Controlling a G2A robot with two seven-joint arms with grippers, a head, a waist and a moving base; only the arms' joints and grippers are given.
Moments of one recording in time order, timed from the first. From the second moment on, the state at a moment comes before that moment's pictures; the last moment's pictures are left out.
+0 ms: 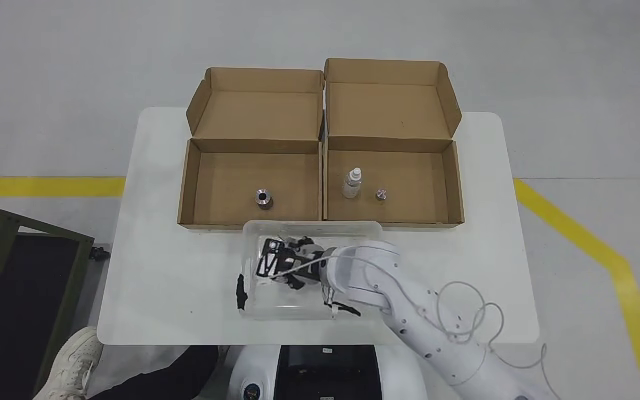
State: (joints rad) left arm -0.42 -0.34 -0.17 -1.17 3.07 0.50 0.07; right arm -1.01 -1.40 0.77 -1.63 -1.33 -0.56 0.76
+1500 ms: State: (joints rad) left arm -0.42 -0.34 -0.17 -1.17 3.07 0.50 0.07; right arm -1.06 -1.35 0.94 -1.81 -0.96 -0.71 0.65
